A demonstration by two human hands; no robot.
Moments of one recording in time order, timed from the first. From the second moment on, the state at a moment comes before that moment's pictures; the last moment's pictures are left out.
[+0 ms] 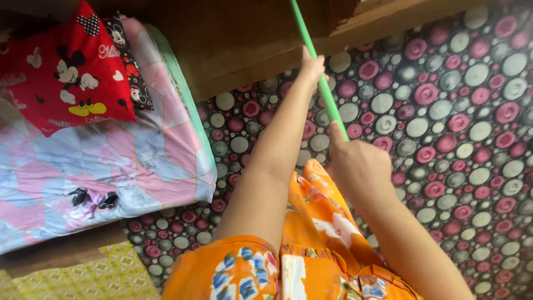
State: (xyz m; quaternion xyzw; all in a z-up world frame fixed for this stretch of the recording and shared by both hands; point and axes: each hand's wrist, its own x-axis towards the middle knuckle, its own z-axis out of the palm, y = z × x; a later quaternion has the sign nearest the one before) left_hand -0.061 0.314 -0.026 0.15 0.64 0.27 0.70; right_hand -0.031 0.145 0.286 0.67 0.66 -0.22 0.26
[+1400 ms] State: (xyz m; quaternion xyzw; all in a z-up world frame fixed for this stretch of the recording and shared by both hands) left_hand -0.181 -0.084 0.036 -0.22 0.70 0.38 0.56; right_hand -0.034 -0.220 0.352 0.28 0.86 0.13 0.41
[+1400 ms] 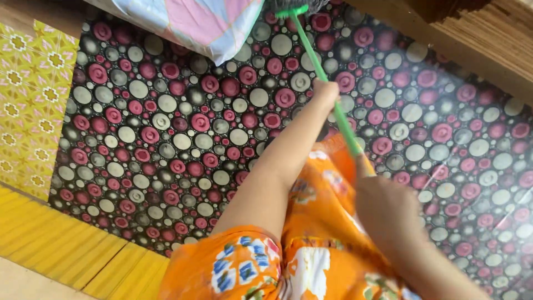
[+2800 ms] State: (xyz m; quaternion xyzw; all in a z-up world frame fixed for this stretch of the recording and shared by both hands) left_hand -0.242 -0.492 -0.107 -0.30 0.70 0.56 0.32; right_hand -0.066 -0.494 0.332 0.14 0.89 -0.01 0.44
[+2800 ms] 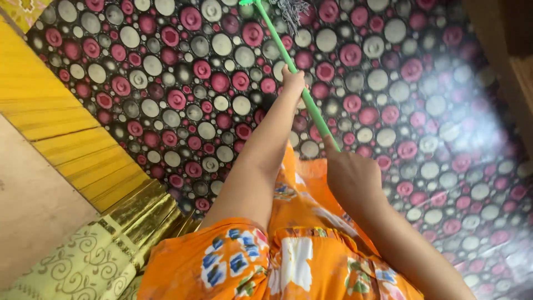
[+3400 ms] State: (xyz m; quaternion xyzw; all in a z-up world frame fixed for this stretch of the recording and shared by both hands) left_hand -0.496 -0.515 -0.019 -0.34 0.66 0.58 0.33; right_hand -0.283 -0.484 0.250 0.07 0.92 -0.04 0.39
